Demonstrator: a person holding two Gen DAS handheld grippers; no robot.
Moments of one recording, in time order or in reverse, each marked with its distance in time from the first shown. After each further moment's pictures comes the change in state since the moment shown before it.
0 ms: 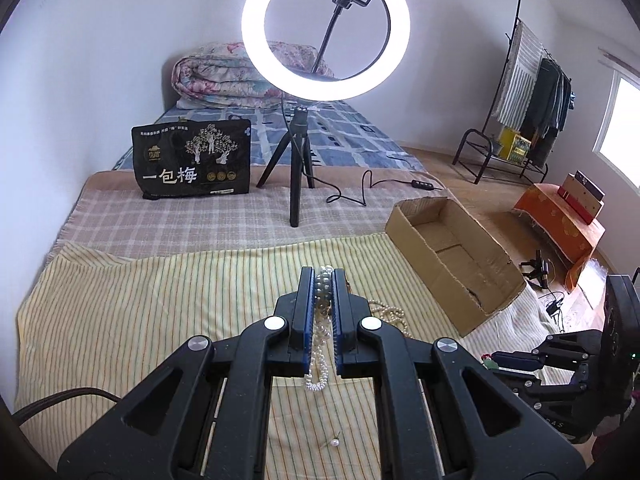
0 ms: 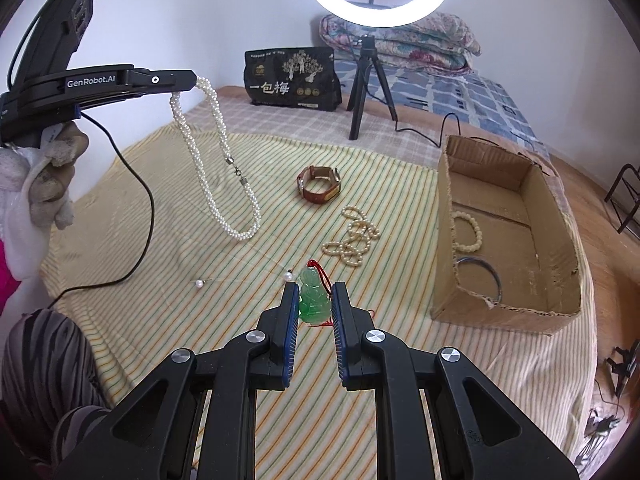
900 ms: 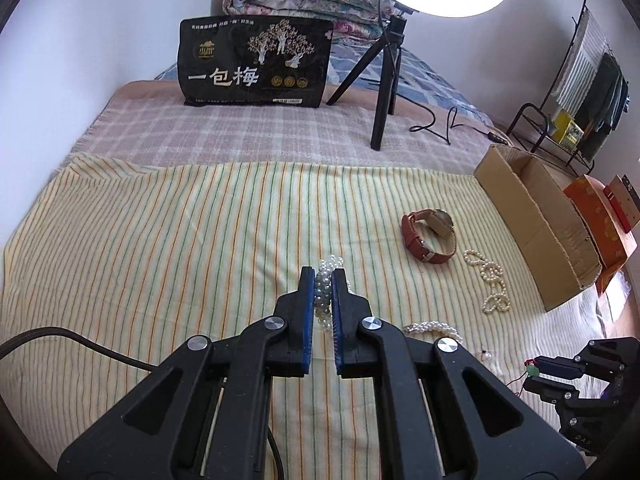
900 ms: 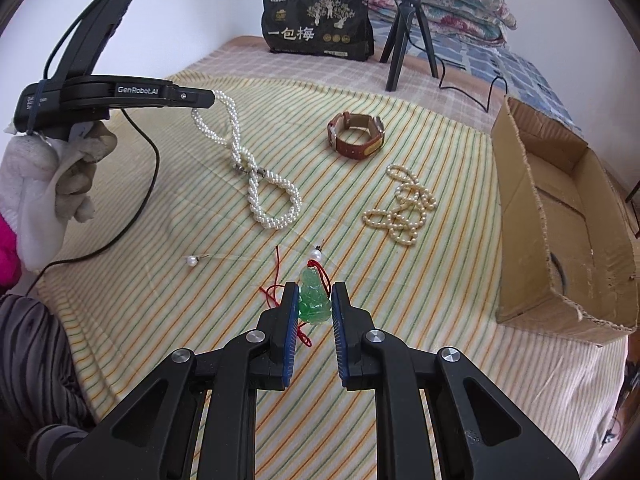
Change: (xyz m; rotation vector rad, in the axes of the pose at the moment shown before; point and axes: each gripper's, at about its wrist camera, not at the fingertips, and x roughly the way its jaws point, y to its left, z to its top) left arm 0.075 0.073 -0.054 -0.120 0.192 0.140; right arm 0.062 0.025 -0.009 -0.052 0.142 0.049
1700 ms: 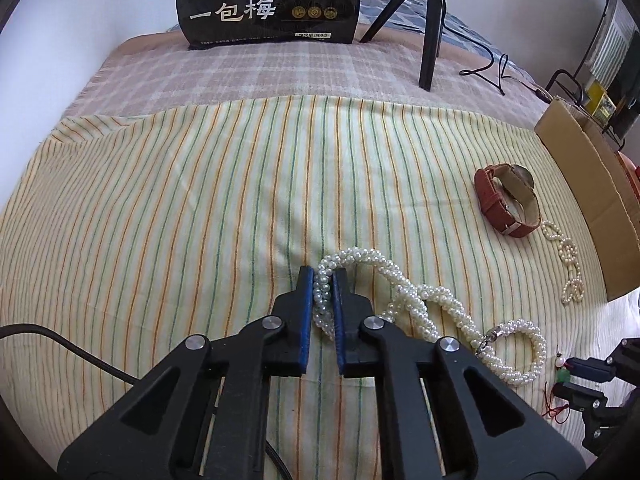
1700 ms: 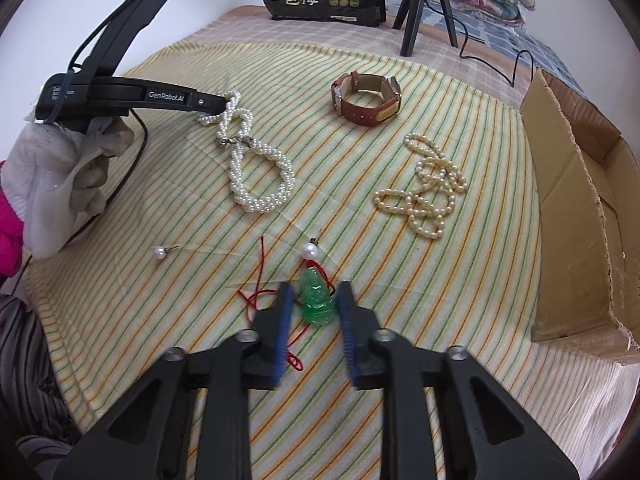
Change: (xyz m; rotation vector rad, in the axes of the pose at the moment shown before) left arm 0.078 0.016 -0.011 -0.003 0.161 0.110; right arm 0.047 -0.008 0.003 -0.015 0.103 0.039
